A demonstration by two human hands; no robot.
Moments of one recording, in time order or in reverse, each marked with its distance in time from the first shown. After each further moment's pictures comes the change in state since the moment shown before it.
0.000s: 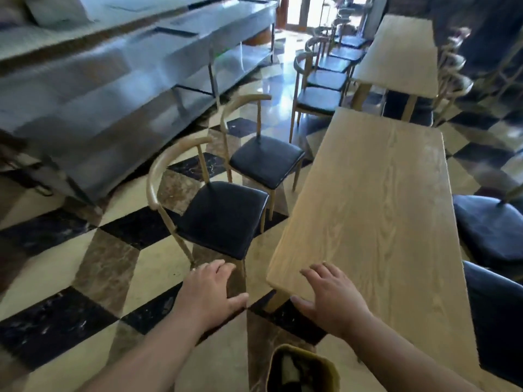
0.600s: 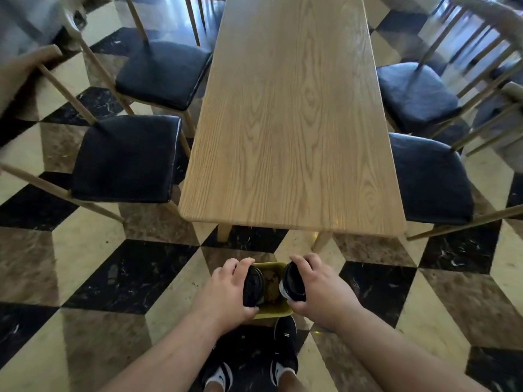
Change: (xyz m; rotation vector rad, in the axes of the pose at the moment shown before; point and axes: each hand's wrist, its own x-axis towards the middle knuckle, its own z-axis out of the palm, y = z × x) left_hand -0.007 0.123 0.217 -0.048 -0.419 0.318; right_hand -0.109 0.135 0.189 0.253 -0.078 0.340
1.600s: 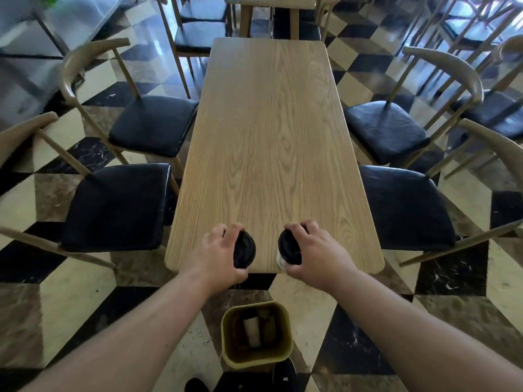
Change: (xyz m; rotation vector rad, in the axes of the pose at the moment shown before) left_hand 0.071 0.055 -0.148 0.052 0.195 0.057; right_hand 0.054 0.000 -0.147 -0.014 0.262 -0.026
